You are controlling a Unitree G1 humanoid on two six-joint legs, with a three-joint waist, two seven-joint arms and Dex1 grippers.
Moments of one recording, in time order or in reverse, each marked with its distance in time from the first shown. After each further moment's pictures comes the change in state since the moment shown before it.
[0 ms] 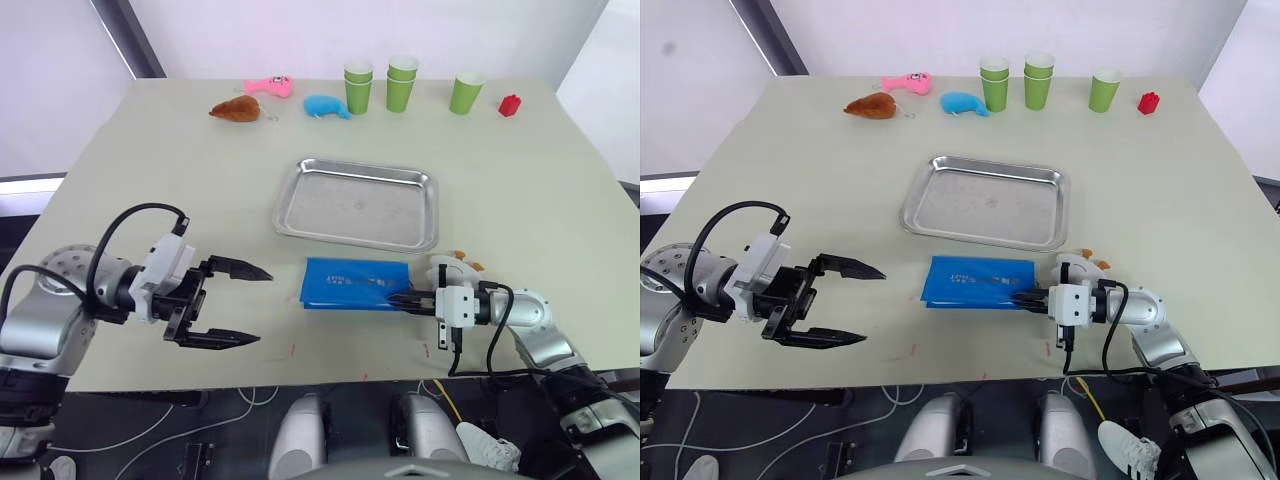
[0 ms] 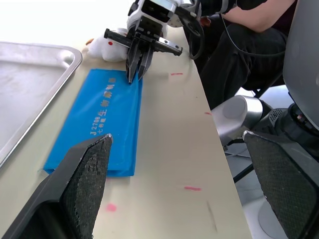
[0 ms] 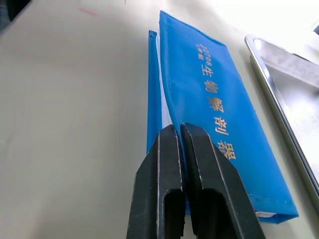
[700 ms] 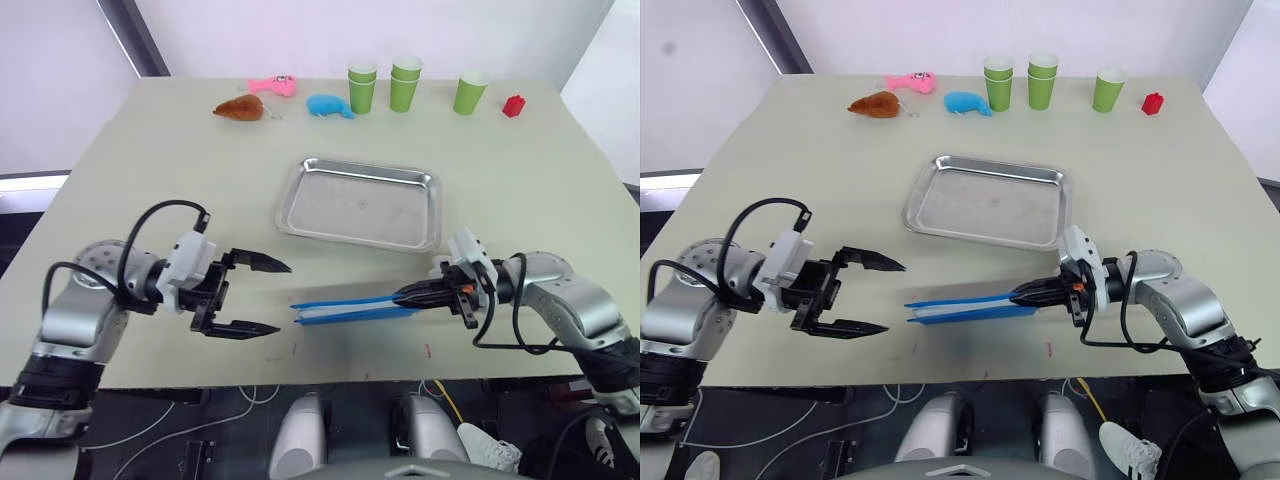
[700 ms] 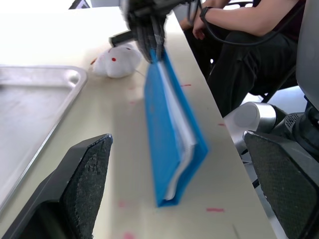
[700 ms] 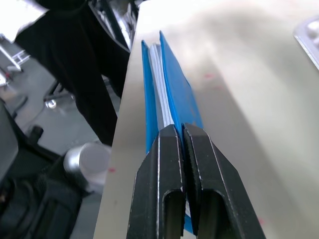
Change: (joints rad) left arm -0.121 -0.128 -0.099 0.101 0.079 -0.063 -0.001; right arm -0.176 -0.131 -0.017 -0.240 0.457 0.971 0.142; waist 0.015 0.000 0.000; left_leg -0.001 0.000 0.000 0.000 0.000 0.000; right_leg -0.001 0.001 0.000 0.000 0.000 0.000
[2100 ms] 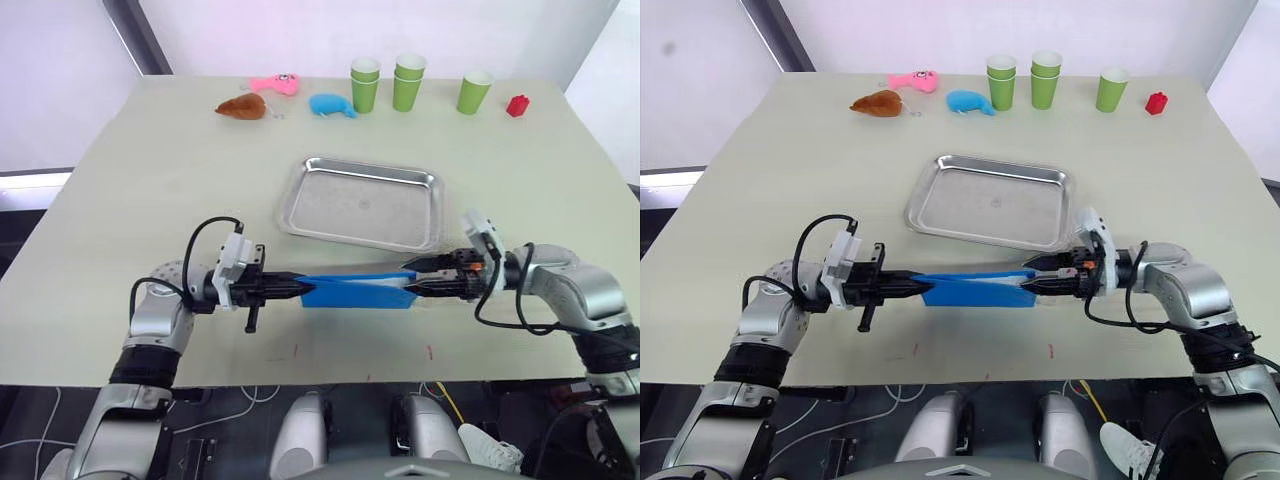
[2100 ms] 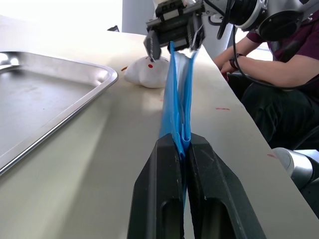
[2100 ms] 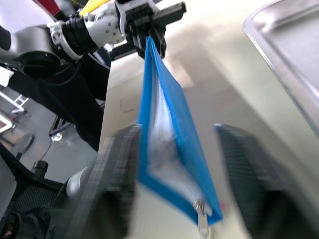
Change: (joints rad) left arm -0.093 -0.308 -0.016 0.296 0.092 -0.051 0.000; right arm -0.015 0.005 -0.143 0.054 0.002 0.136 0.030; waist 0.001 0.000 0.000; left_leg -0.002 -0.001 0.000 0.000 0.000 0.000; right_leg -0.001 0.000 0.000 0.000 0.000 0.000
